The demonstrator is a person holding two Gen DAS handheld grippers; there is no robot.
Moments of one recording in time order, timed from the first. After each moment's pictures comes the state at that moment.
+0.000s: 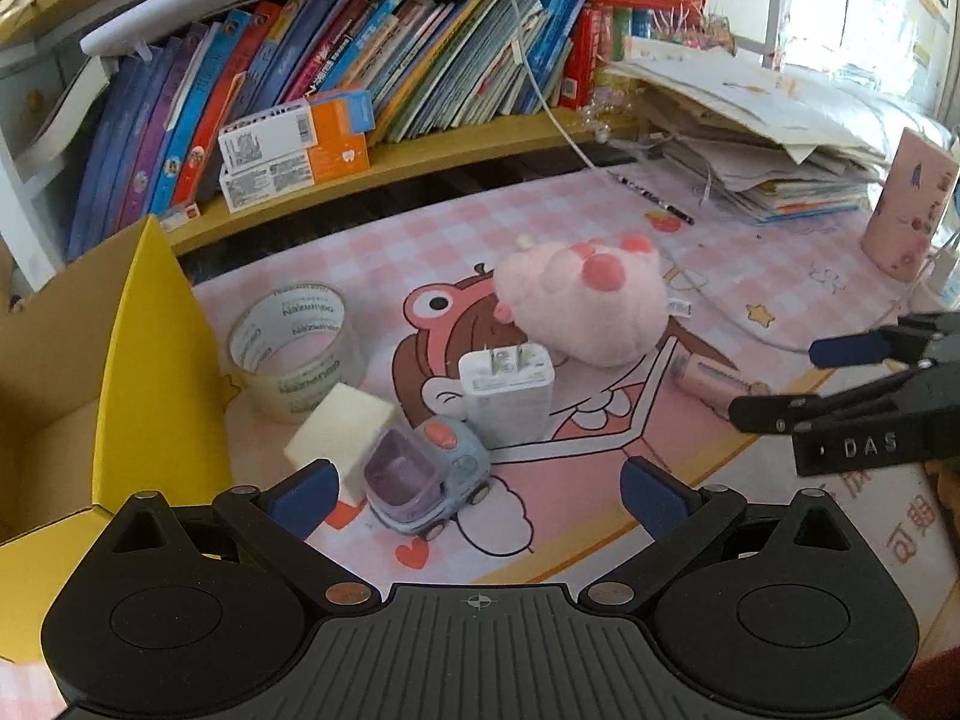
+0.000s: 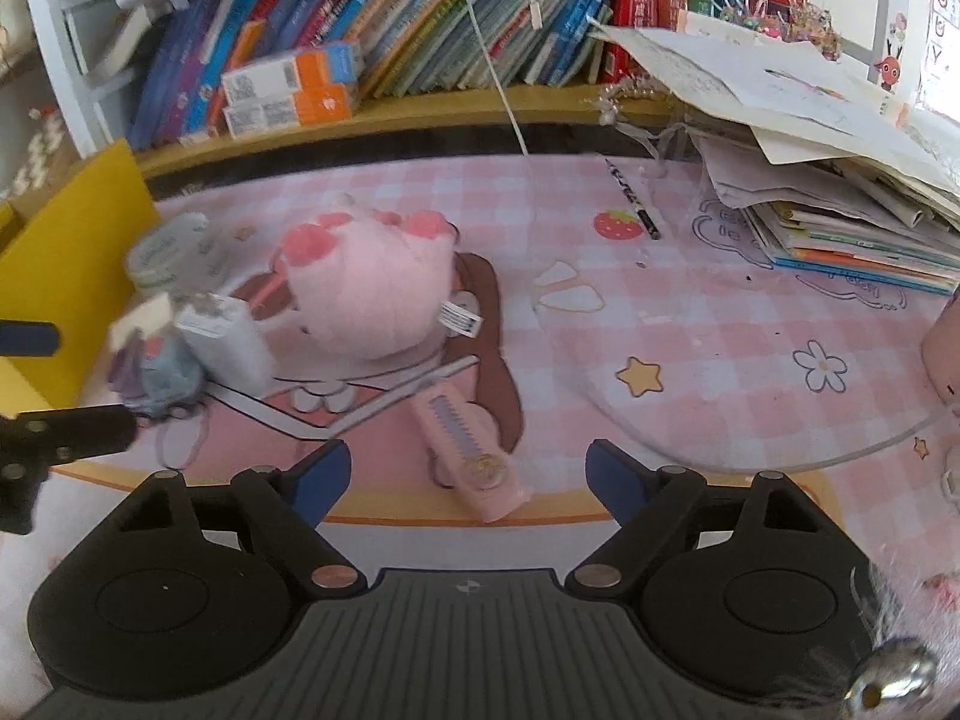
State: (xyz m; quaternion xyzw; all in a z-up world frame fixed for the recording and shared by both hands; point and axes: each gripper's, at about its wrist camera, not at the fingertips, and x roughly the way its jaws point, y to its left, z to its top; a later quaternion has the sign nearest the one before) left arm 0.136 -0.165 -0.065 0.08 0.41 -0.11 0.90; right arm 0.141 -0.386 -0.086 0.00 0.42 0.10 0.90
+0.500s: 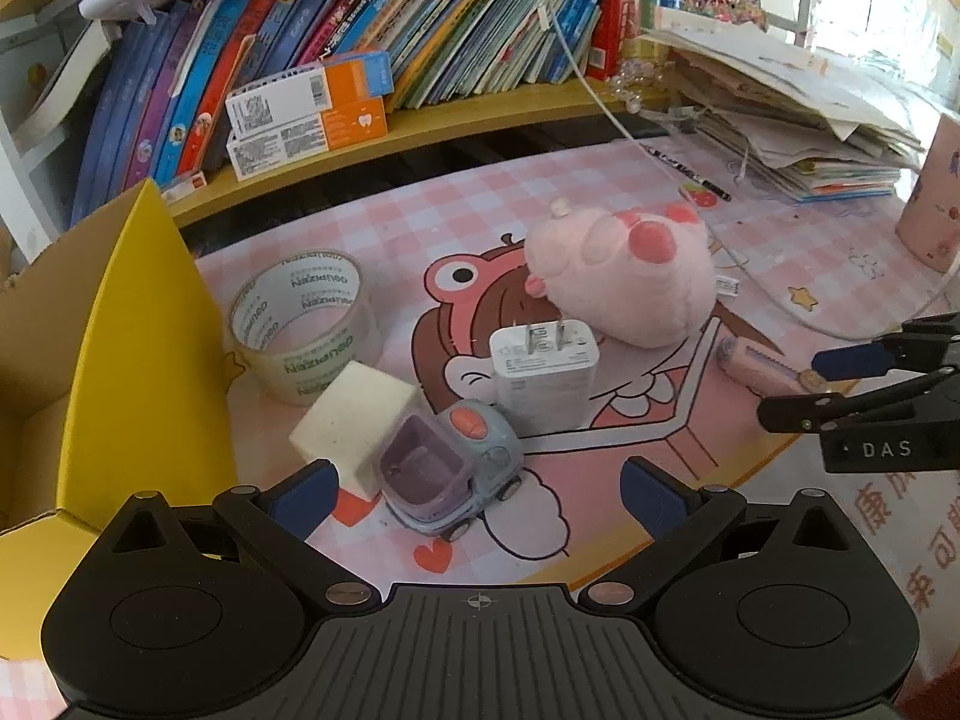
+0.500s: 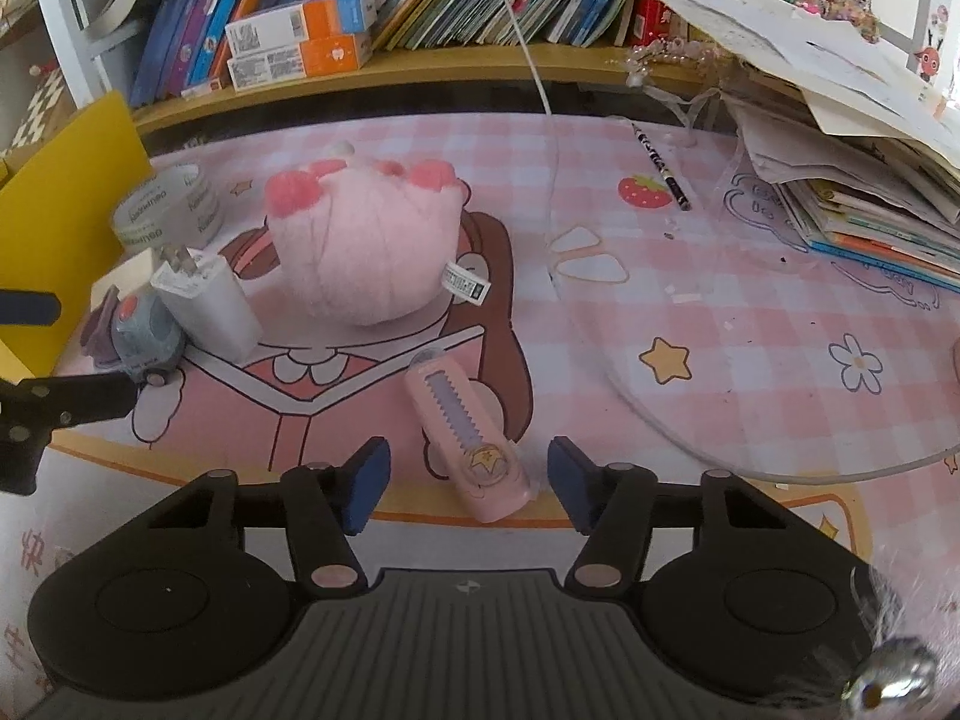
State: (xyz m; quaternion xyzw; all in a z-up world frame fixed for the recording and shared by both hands) left arm 0.155 -0.161 -0.086 0.08 0.43 -0.09 0.89; right arm 0.157 -0.380 -0.104 -0.02 0.44 0.11 0.89
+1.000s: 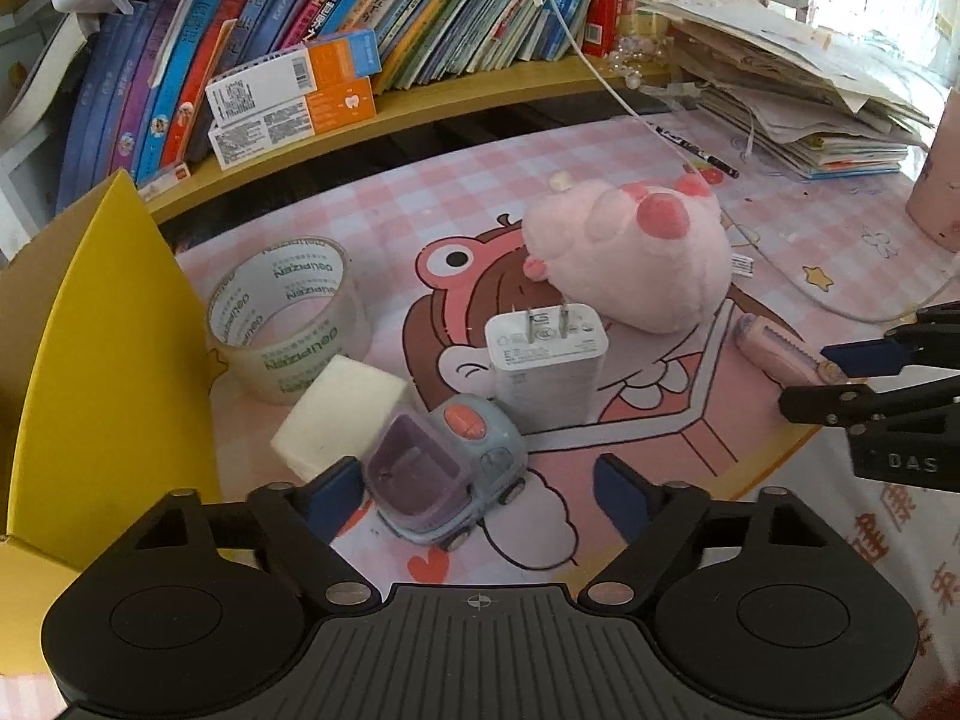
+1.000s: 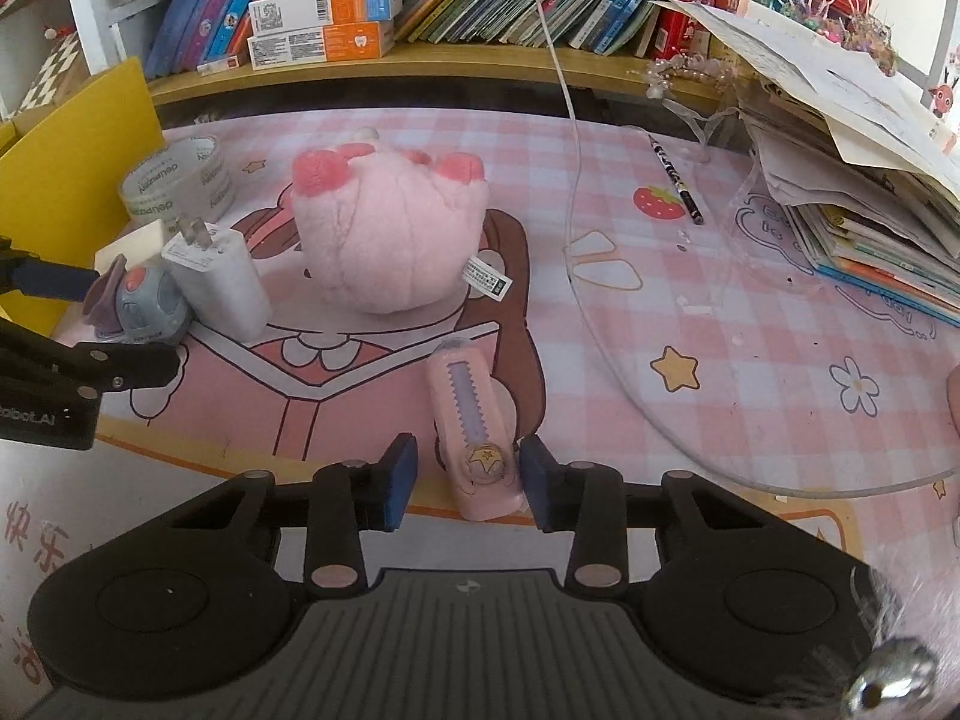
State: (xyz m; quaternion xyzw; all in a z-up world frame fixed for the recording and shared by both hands) left arm 0.163 -0.165 -0.095 0.09 0.45 -0.10 0.89; right arm 0.153 -0.369 -0.104 -0.05 0.44 0.12 0.89
